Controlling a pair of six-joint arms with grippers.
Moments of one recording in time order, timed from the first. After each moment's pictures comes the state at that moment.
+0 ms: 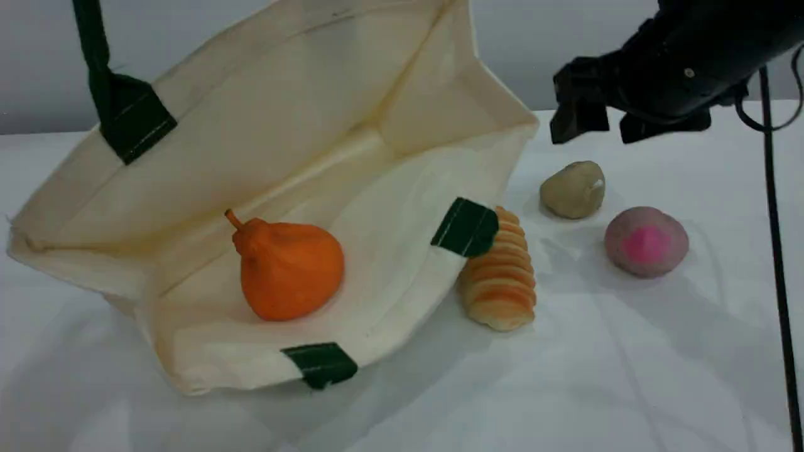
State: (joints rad) left arm -0.23 1.56 -1.72 -0.45 1.16 0.50; right arm 0.29 1.90 -1.01 1.13 0.11 -0.95
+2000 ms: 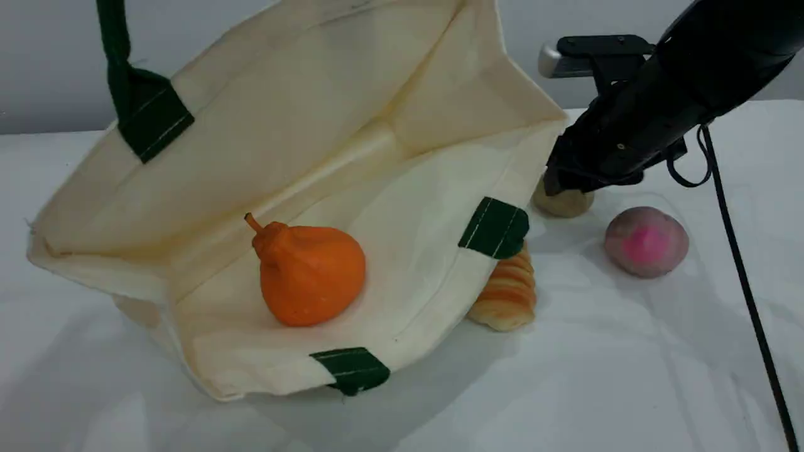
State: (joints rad) left arm -0.23 1.56 -1.72 -0.58 1.19 0.54; right arm 0.29 2.24 -1.25 1.12 0.04 -0.98
